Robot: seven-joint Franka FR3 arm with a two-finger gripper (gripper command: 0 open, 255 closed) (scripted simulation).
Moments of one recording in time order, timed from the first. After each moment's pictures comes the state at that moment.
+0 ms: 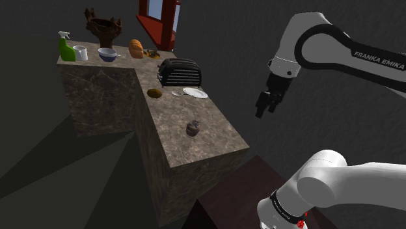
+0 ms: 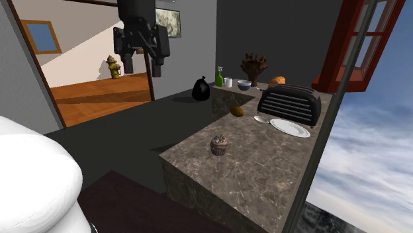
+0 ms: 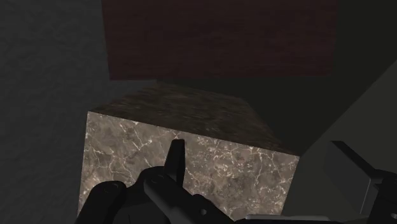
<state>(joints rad) 0.01 -0.81 0.02 -2.45 0.01 1.50 0.05</state>
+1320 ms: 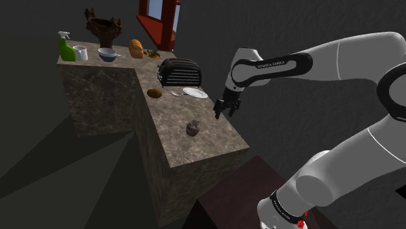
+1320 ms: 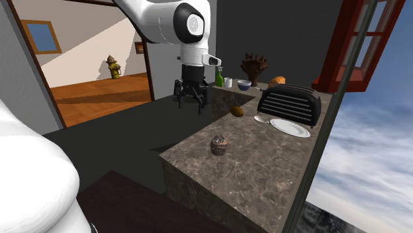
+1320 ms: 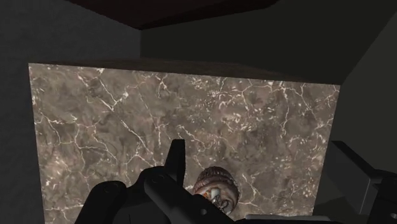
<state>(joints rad) -0.03 -0.18 -0.01 -2.37 0.05 2.08 0.09</state>
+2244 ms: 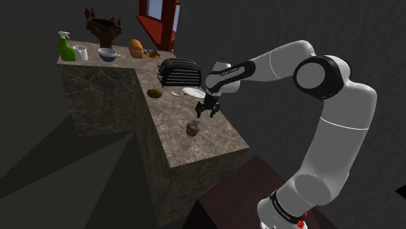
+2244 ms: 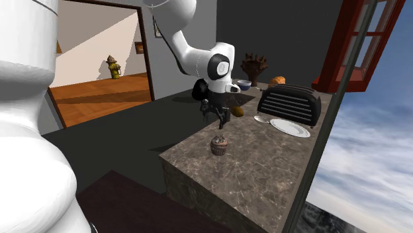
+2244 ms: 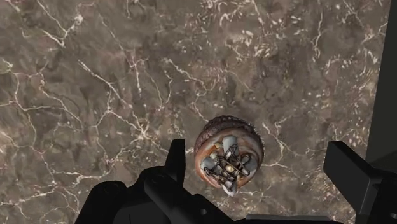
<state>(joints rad) -0.06 0.37 -0.03 -2.00 0.13 2.27 0.08</state>
